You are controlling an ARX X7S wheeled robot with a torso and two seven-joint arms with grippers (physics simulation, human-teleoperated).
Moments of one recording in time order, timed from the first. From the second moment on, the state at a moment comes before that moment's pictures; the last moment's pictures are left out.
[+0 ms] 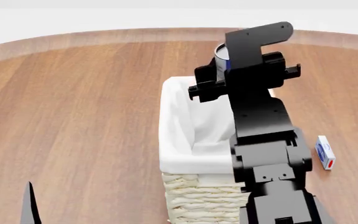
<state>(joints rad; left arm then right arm) 0.12 -0.36 0.26 0.66 -0.15 -0.18 -0.48 1.31 0.04 -0.27 1.29 0.08 0.07 -0.06</state>
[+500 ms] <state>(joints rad) 0.12 -0.37 0.27 0.65 -0.16 -0.17 -0.49 1.34 0.03 -0.27 1.31 0.03 0.30 -0.15</state>
